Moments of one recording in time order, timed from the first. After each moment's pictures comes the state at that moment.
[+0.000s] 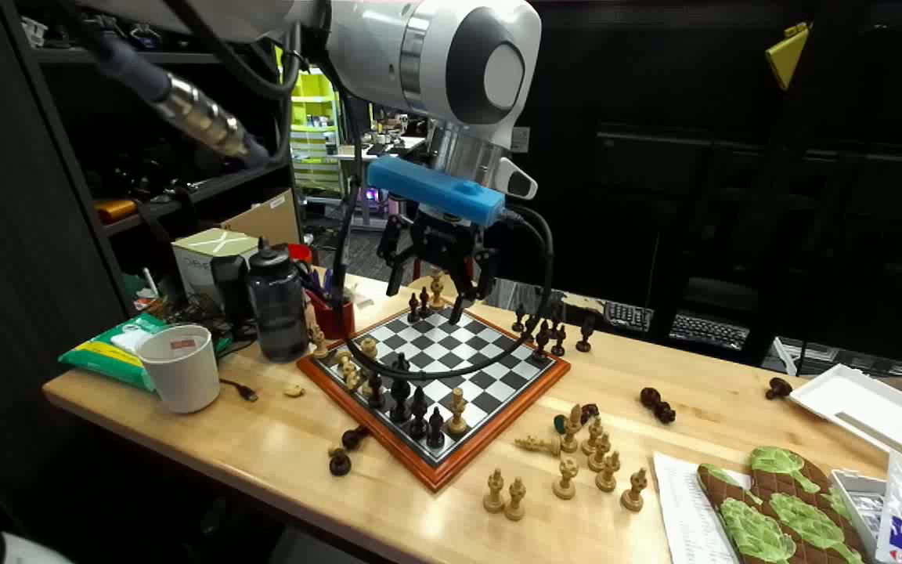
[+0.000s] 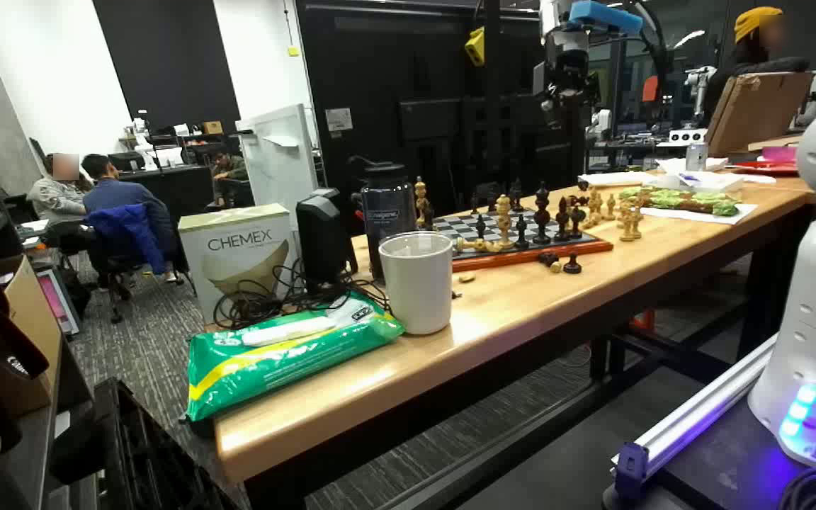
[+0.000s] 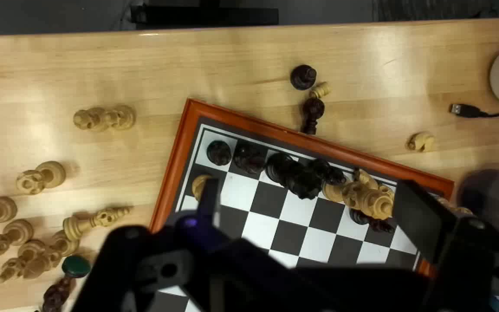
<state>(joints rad) -0.02 -0.26 -0.15 -2.07 0.09 1.56 -0.11</state>
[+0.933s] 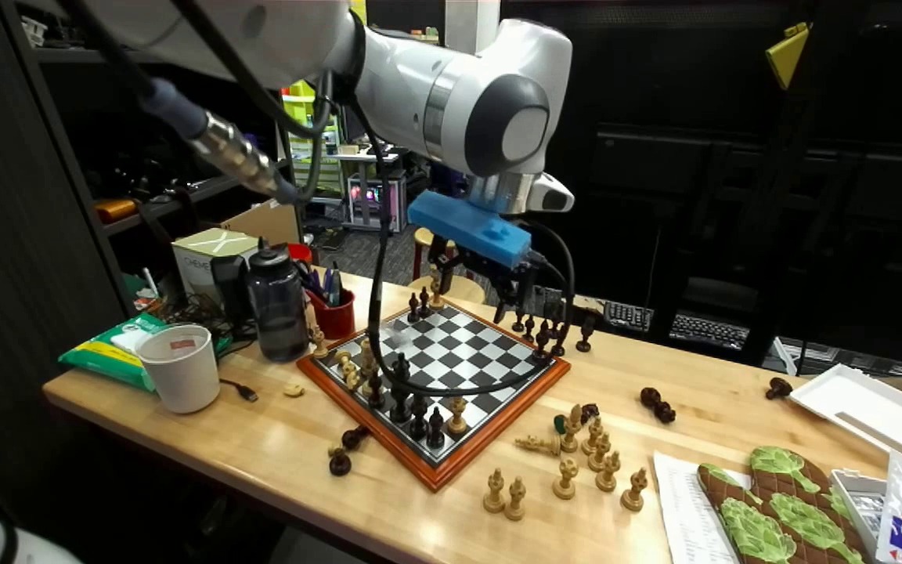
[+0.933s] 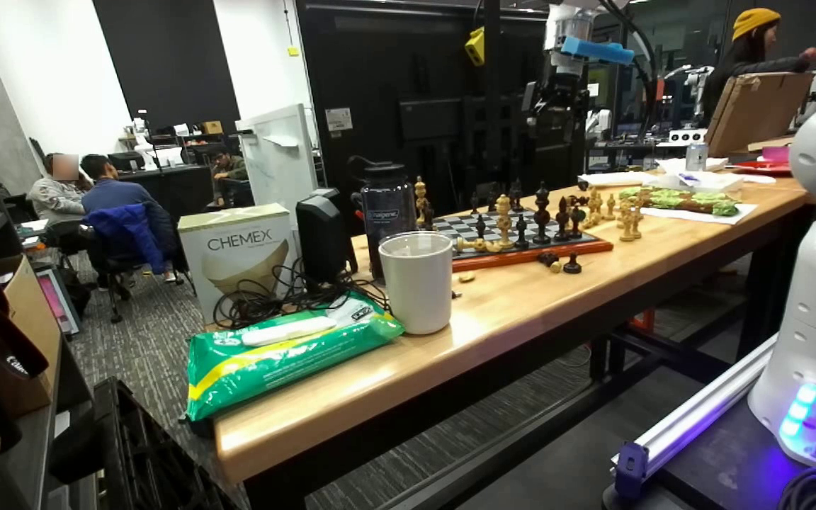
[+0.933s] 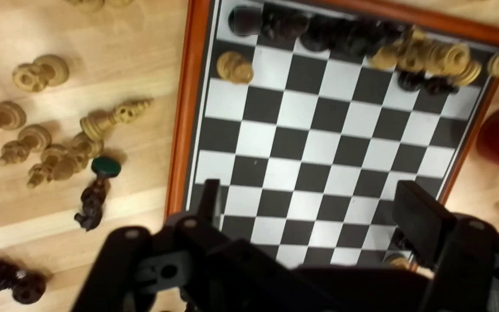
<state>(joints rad) -0.08 -0.22 -0.16 -2.15 0.14 1.98 -0.09</state>
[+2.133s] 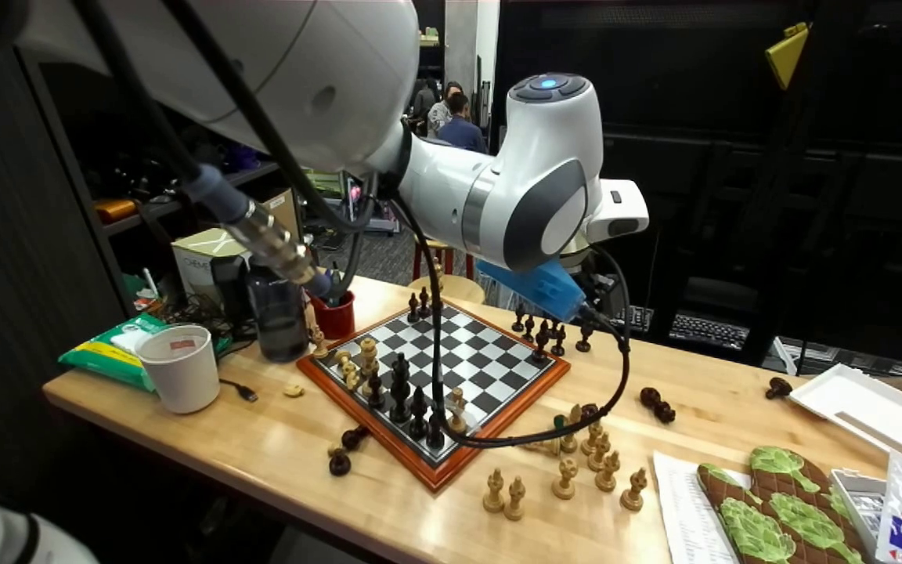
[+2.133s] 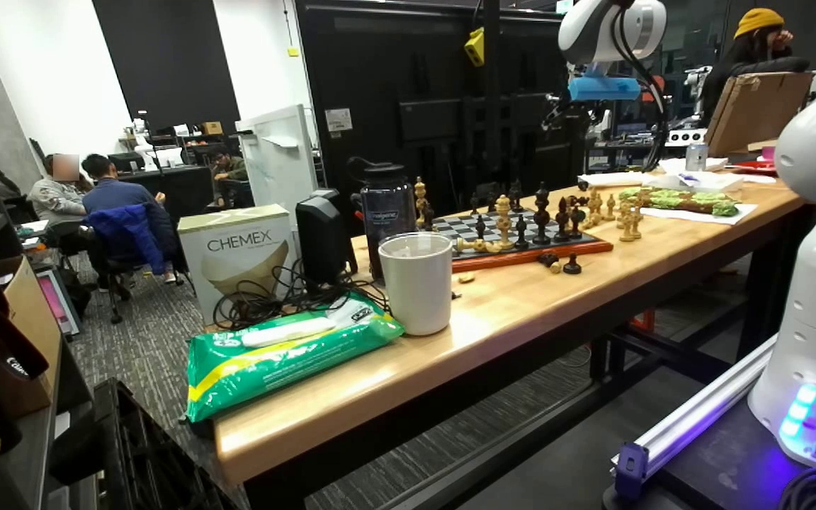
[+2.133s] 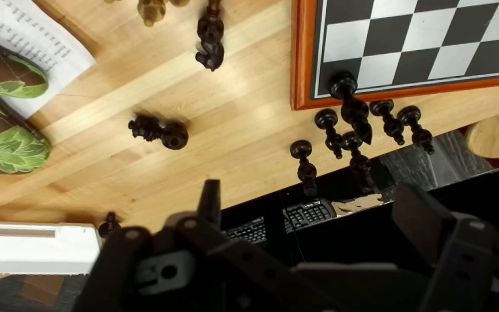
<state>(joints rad) -0.20 -0.17 -0.18 -2.30 -0.02 2.66 0.13</state>
